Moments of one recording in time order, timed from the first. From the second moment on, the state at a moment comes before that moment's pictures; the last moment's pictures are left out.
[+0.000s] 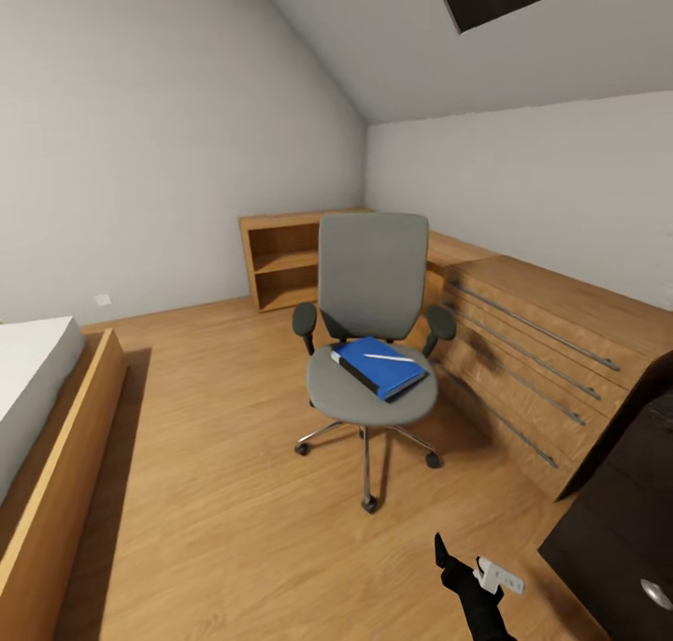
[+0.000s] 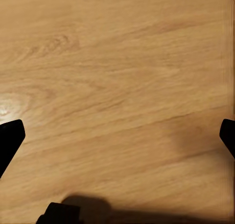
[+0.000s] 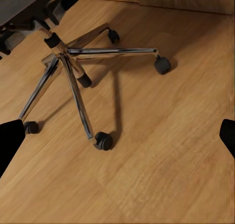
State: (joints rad) left arm 0.00 -0.02 -0.06 -0.76 0.23 0.06 0.08; right arm -0.49 0.00 -0.03 -0.01 -0.65 -0.71 0.38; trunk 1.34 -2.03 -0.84
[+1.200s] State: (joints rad) left arm 0.00 -0.02 -0.05 -0.70 0.23 0.06 0.08; right arm -0.49 -0.01 0.03 0.00 -0.56 -0.70 0.37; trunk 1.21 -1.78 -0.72
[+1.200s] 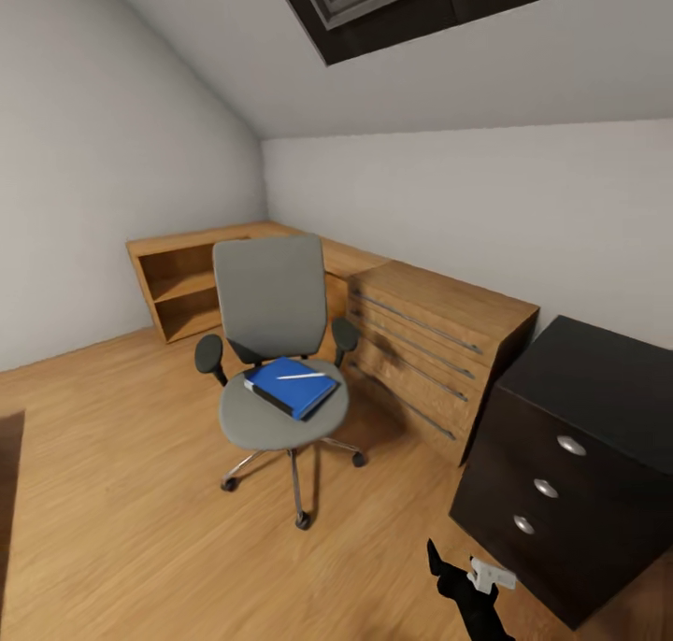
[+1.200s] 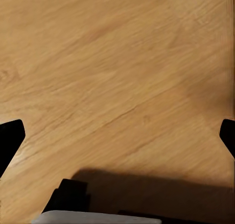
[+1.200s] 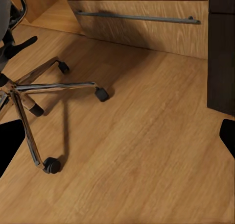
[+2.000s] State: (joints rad) left arm 0.00 -0.02 -0.05 -0.61 0.23 0.02 0.08; right arm -0.49 0.01 0.05 0.02 -0.41 -0.70 0.34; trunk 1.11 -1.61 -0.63
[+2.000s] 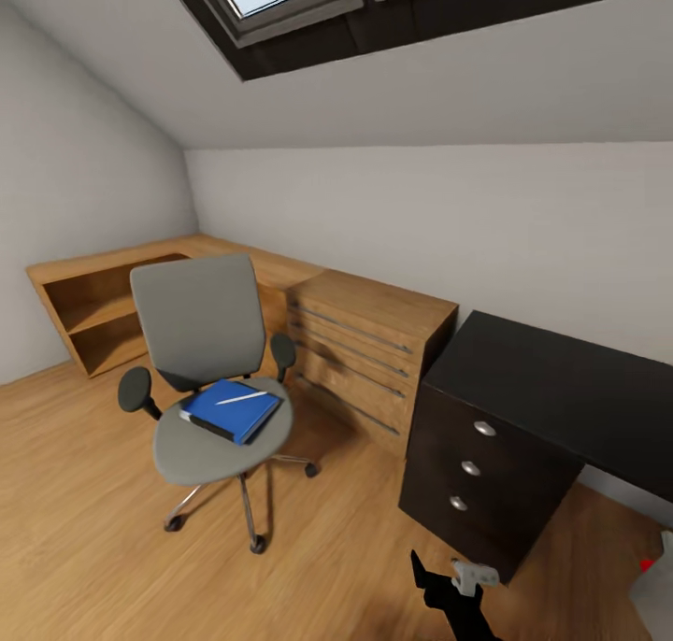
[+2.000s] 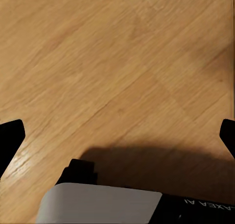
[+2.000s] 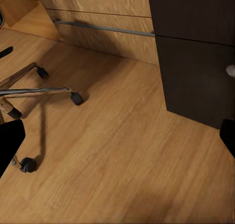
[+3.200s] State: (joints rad) left arm 0.00 -0.02 0.00 -0.50 0.24 -0.19 0.09; right arm -0.49 0.02 0.05 0.02 -0.32 -0.70 0.33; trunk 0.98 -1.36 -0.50
